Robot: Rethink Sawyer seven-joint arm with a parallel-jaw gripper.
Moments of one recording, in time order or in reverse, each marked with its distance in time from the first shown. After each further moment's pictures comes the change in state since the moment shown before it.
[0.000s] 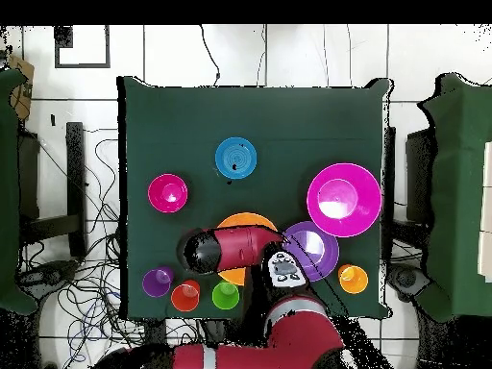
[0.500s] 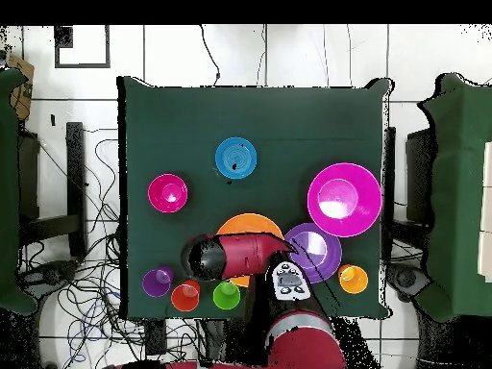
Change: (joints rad) arm 0.010 -0.038 -0.049 0.033 0.000 0.000 0.000
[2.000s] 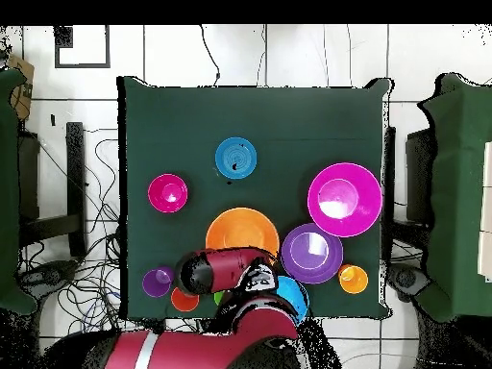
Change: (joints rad) arm 0.125 0.130 -0.106 0.001 -0.004 -0.160 0.000
